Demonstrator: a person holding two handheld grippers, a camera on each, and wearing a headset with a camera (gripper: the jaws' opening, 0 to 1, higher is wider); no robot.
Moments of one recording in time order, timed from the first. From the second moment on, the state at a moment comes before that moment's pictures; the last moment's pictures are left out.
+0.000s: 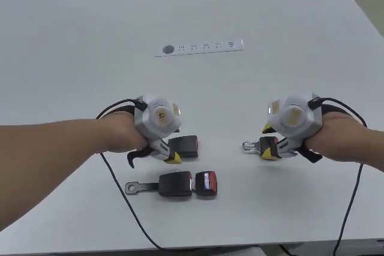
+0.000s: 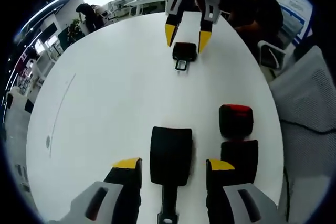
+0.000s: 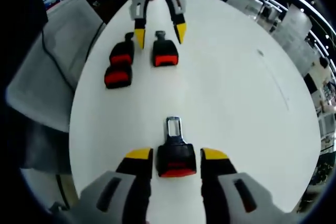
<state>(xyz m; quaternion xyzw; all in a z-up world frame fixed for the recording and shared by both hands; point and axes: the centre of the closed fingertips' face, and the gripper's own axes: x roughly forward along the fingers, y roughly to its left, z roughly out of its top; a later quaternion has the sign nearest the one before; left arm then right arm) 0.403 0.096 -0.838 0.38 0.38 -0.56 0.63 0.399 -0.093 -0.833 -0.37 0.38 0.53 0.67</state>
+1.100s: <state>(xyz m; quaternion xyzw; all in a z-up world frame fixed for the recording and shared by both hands) 0.409 0.096 -0.855 0.39 0.39 -0.57 0.61 0.400 -0.073 -0.852 -0.37 0.38 0.56 0.63</state>
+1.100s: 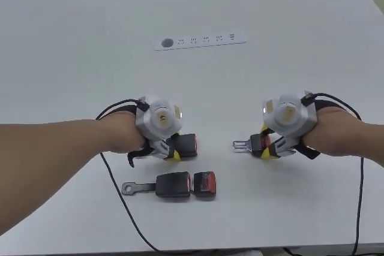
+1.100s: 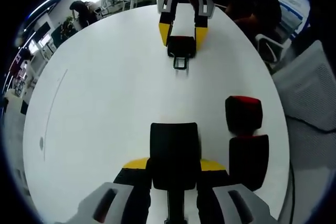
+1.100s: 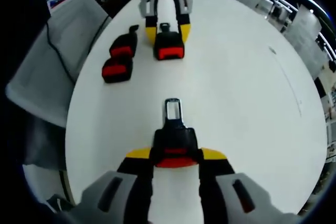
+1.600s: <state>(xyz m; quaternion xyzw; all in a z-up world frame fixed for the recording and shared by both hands) 0.410 0.096 -0.856 0.39 0.40 -0.56 0.61 0.405 -0.018 -0.852 -0.37 0.38 0.56 0.64</state>
